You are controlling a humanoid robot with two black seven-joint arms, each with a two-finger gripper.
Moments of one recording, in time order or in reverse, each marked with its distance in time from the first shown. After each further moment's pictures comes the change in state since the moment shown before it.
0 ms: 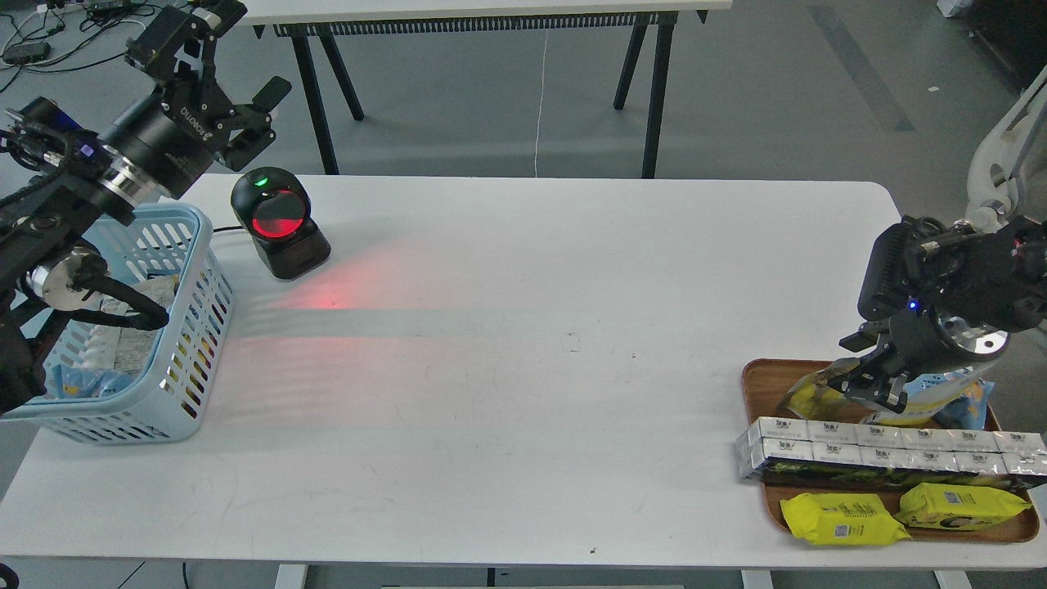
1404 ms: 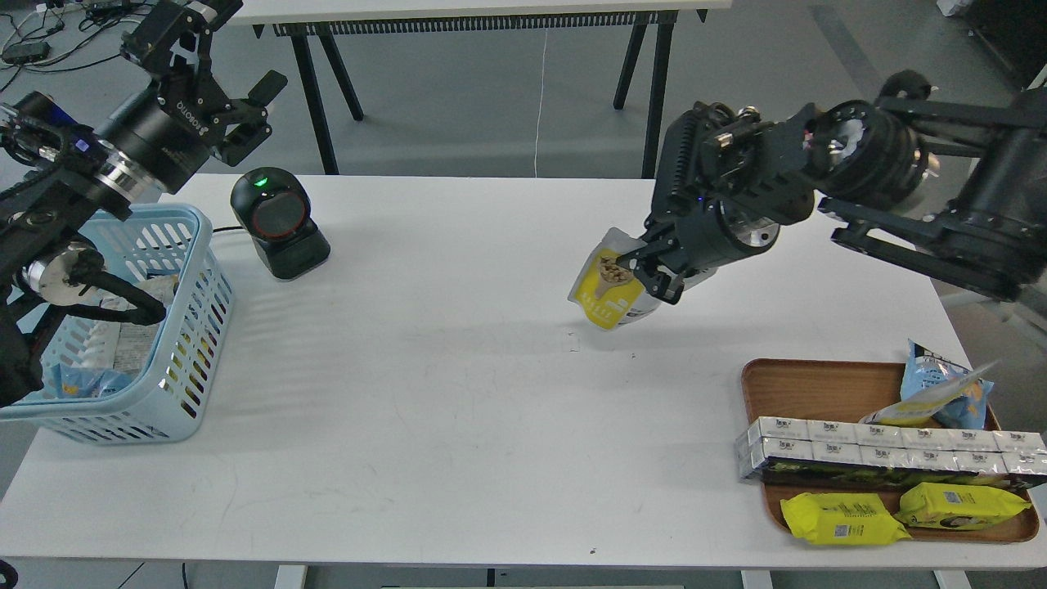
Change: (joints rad) left arm -0.012 0.003 0.002 0.017 0.001 0.000 0.000; right arm 0.036 0.511 0.327 -0.204 0.000 0.000 0.000
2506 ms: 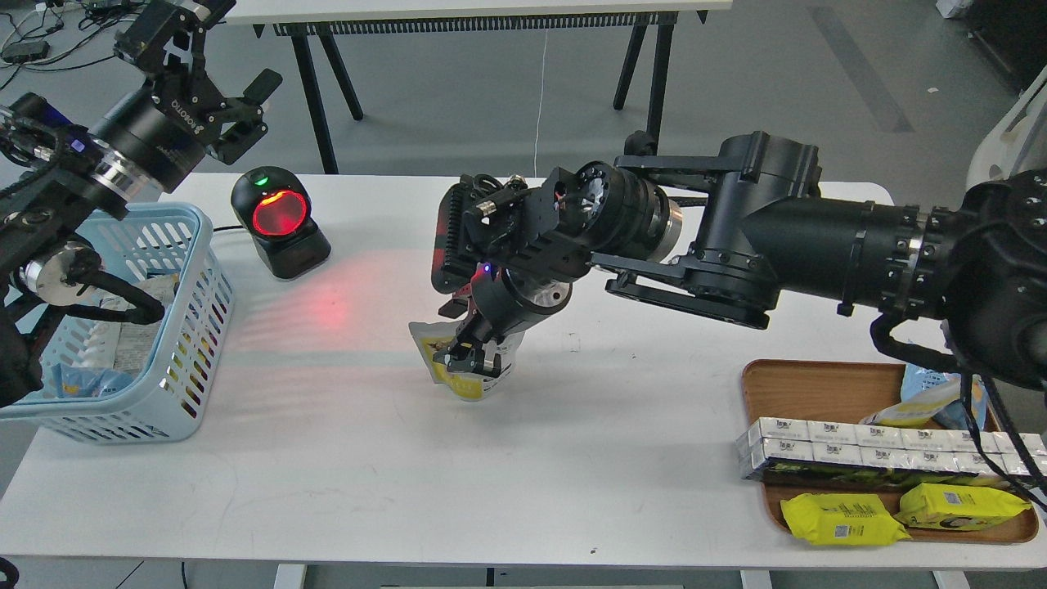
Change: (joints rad) left arm -0.001 0.000 -0.008 0.004 -0.014 0.000 0.000; right arm 0.016 0.437 0.013 -0.222 0.142 0.000 0.000
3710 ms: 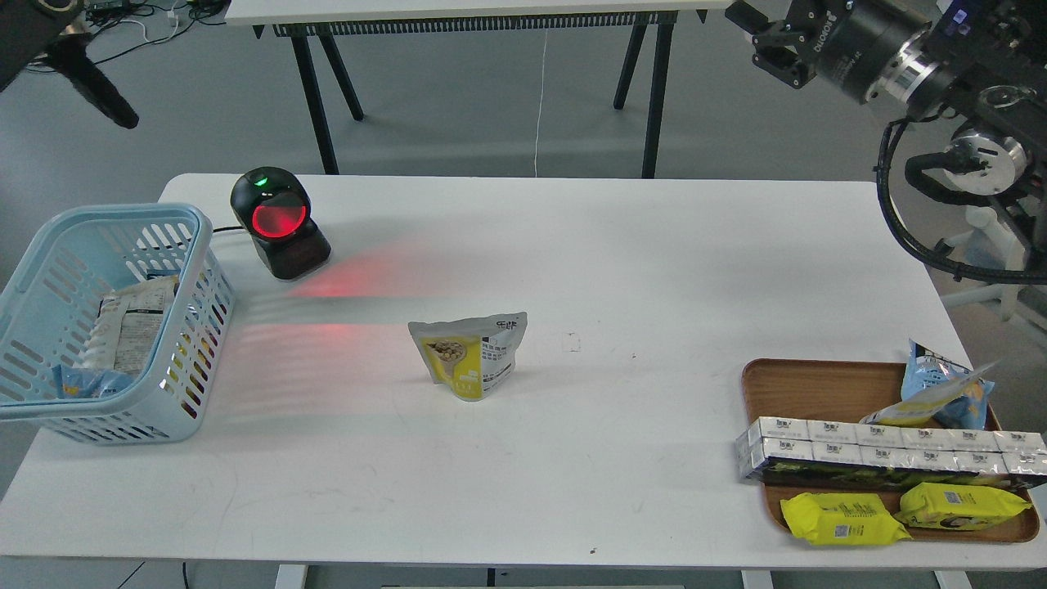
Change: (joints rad) left arm -0.711 0.000 0.472 -0.181 0.640 0.000 0.000; right arm -0.292 -0.494 0.325 -0.425 1.744 0.000 0.000
